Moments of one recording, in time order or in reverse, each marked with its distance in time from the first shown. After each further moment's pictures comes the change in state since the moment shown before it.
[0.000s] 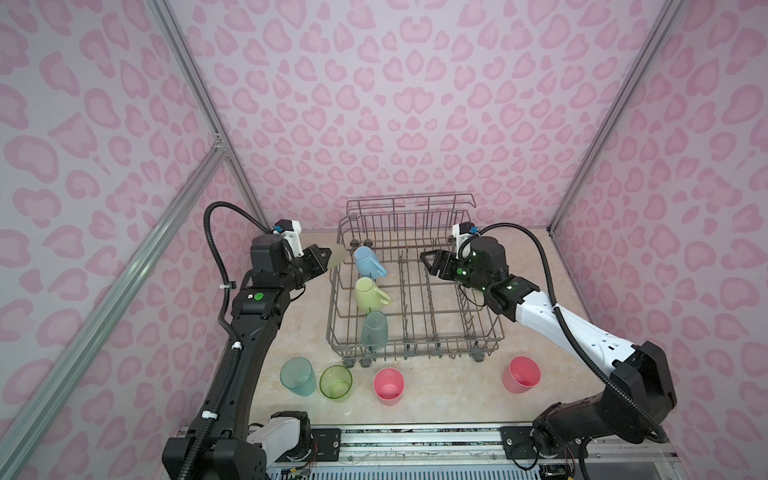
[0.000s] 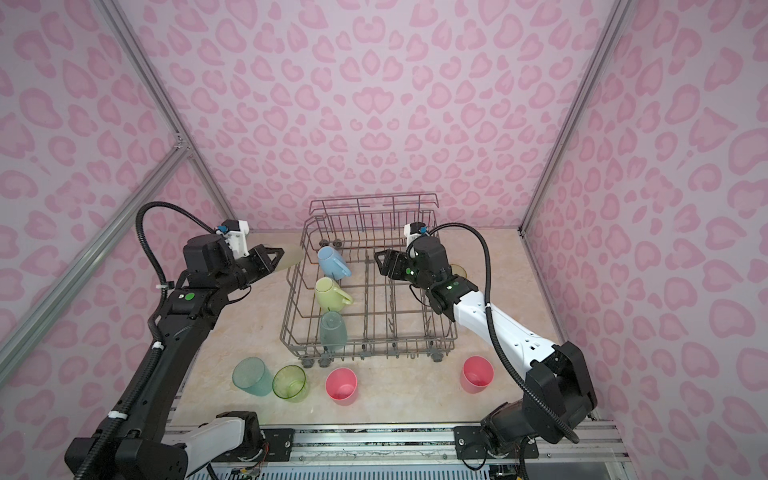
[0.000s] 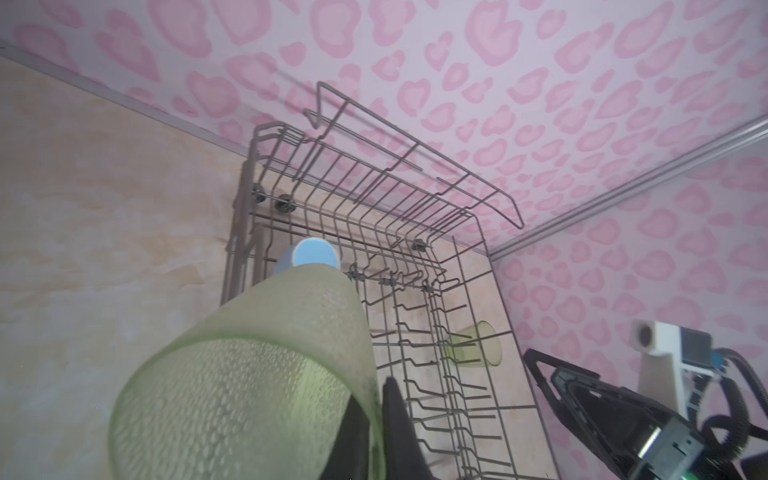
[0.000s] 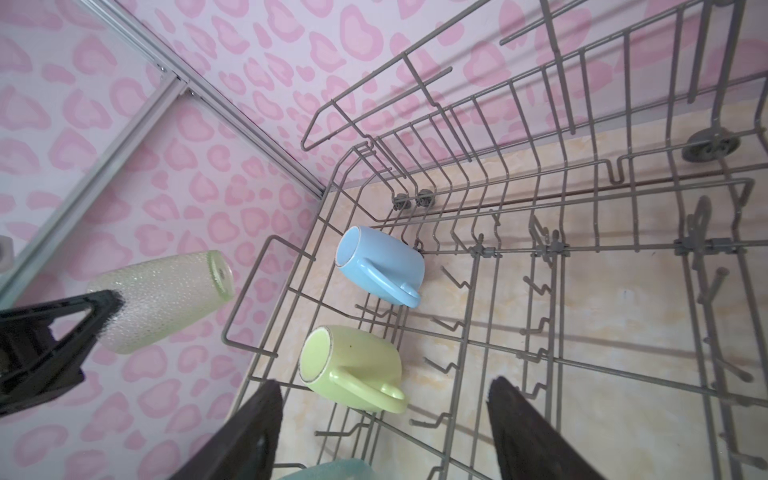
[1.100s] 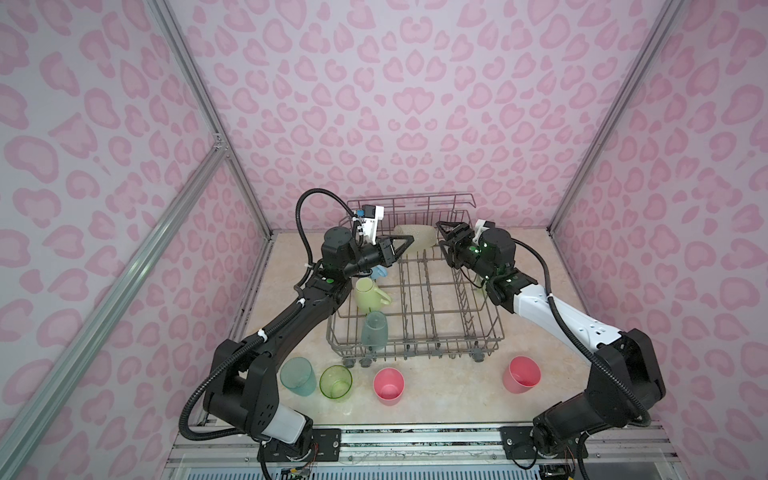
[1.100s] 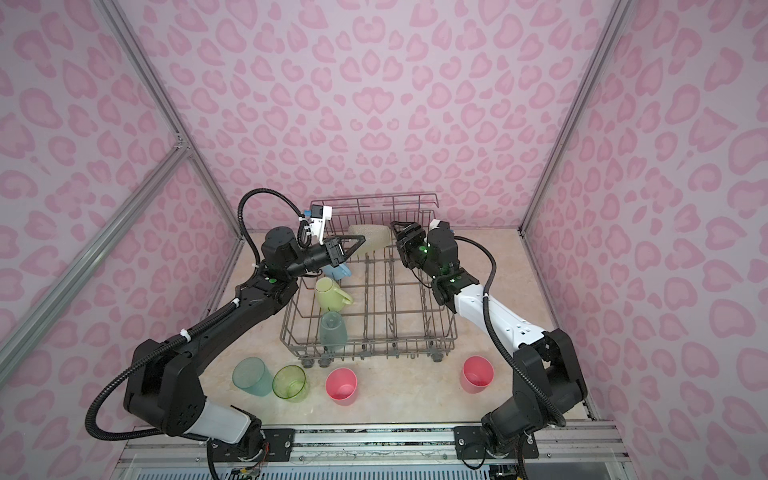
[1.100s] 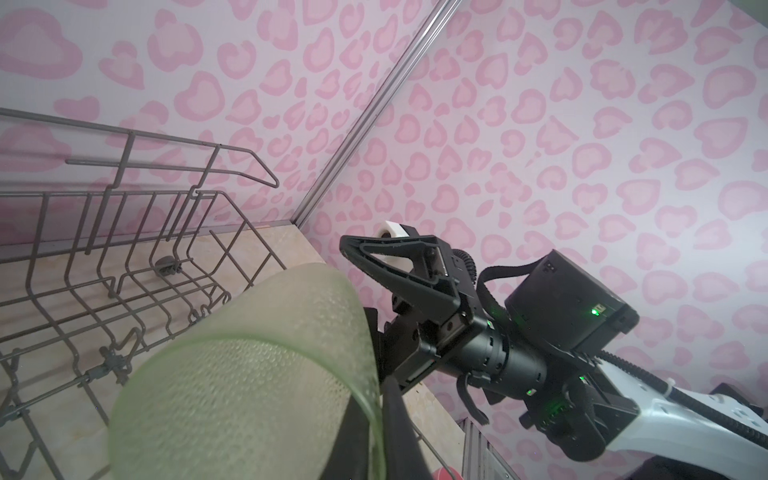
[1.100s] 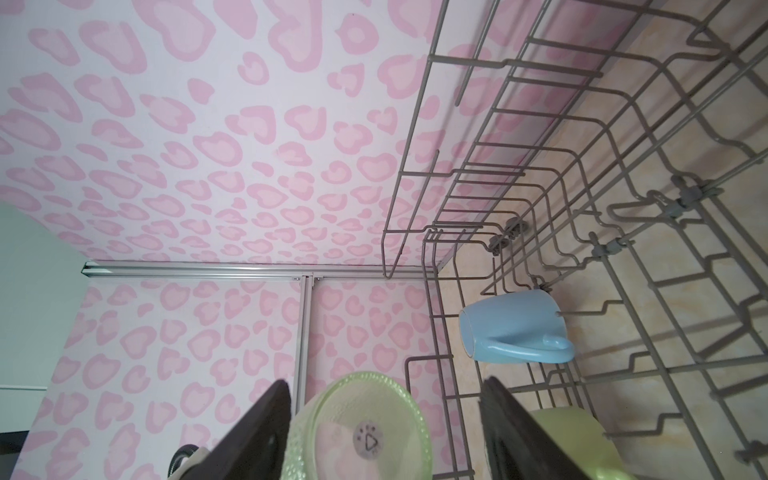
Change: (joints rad) left arm -0.372 0.348 0.007 0.756 0.231 -0.120; right arm -0.084 0.072 0.005 0.294 0.012 0.776
